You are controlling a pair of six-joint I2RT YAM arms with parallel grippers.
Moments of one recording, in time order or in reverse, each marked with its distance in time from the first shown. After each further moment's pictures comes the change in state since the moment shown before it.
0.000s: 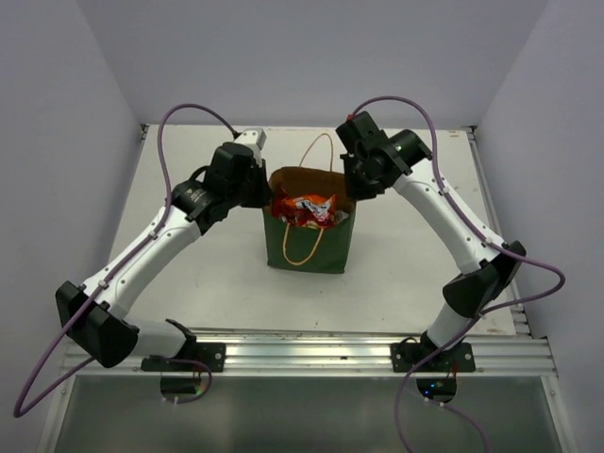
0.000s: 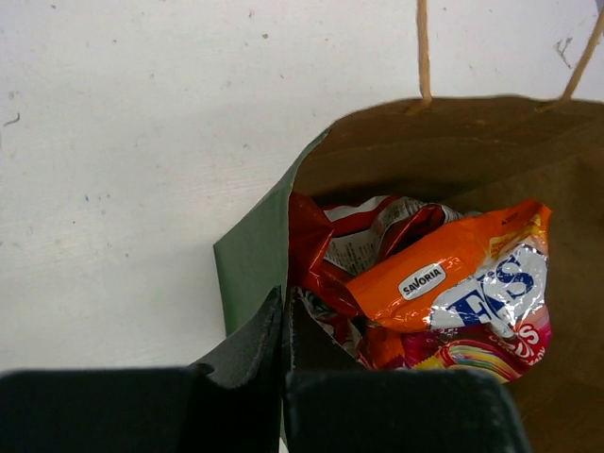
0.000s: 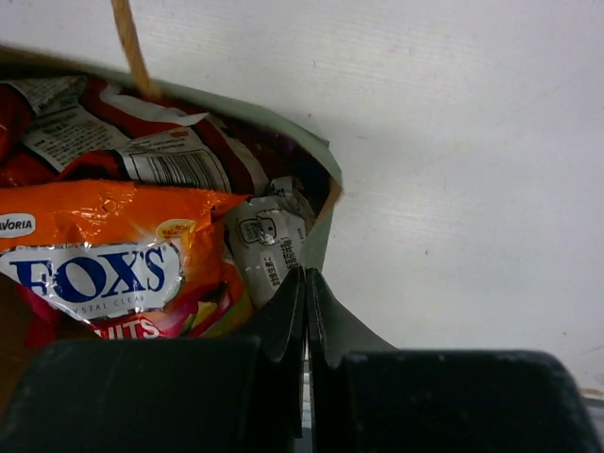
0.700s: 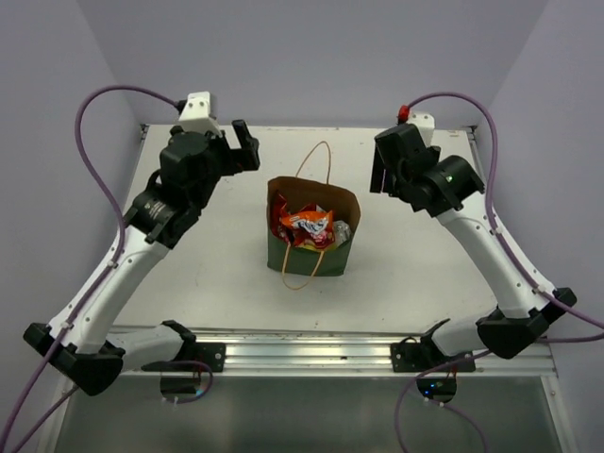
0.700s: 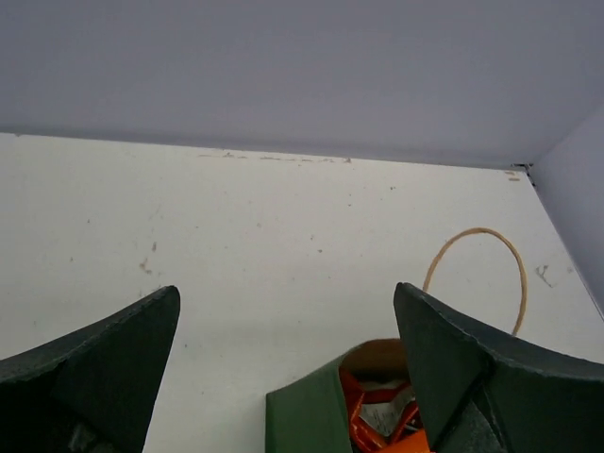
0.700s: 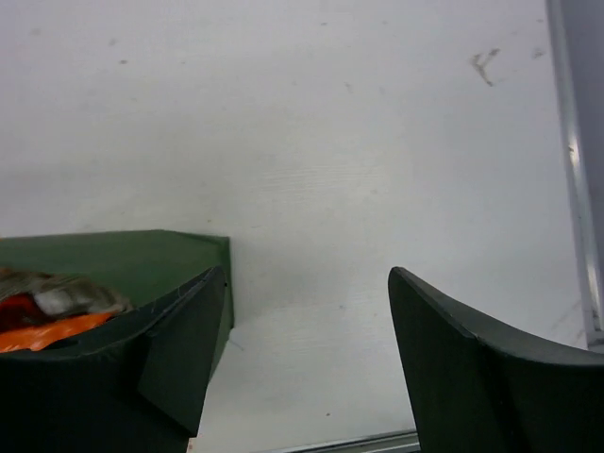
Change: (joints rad) left arm -0.013 -0.202 0.033 0.187 -0.330 0.091; right arm -0.008 -0.303 -0.218 0.138 0.330 0.044
